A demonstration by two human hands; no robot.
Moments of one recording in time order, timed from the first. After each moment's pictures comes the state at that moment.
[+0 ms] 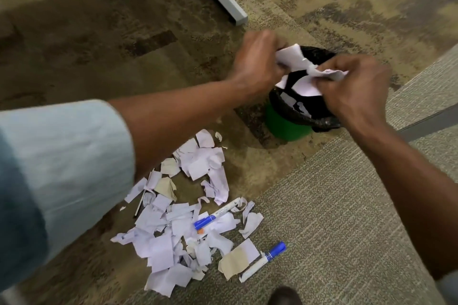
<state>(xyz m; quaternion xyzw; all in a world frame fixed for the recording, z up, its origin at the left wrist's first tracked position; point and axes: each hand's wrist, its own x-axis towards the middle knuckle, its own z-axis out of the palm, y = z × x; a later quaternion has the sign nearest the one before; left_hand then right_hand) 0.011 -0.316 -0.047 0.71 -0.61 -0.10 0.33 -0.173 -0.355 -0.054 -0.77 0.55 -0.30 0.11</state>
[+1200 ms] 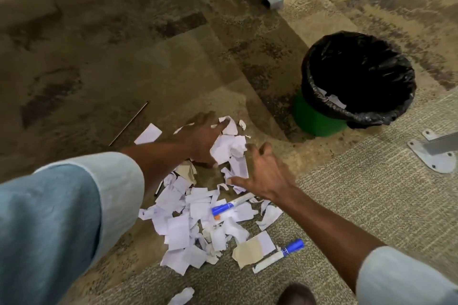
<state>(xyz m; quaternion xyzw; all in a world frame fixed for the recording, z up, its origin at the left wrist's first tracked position) 0.110 -0.177 -0.232 0.73 -0.61 -0.24 -0.17 -0.111 -0.219 -0.241 -0.88 0.41 0.12 0.22</state>
